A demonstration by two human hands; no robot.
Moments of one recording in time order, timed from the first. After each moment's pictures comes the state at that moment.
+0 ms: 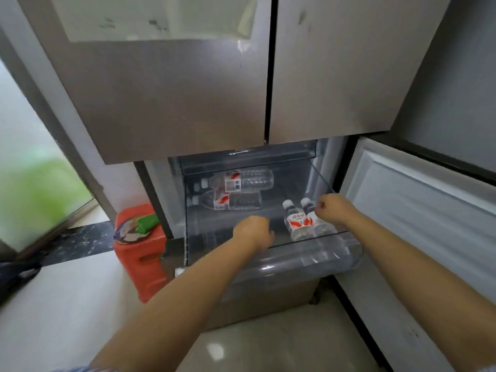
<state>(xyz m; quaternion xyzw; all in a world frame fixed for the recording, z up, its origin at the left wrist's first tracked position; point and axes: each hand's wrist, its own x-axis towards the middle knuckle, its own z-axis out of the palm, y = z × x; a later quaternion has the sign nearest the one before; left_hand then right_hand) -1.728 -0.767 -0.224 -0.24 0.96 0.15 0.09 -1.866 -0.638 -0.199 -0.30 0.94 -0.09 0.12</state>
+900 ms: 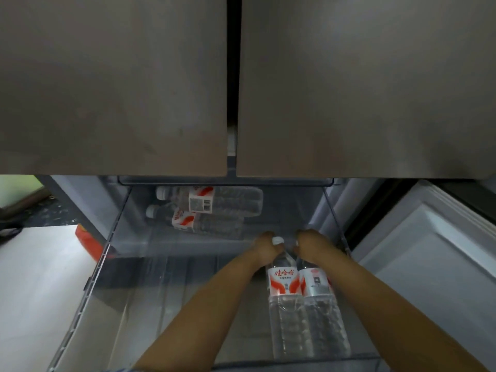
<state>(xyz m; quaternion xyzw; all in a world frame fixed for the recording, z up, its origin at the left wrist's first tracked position) -1.930 -0.808 -0.342 -0.36 0.77 0.52 0.06 -2.024 -0.732 -0.327 -0.37 0.90 0.04 0.24</state>
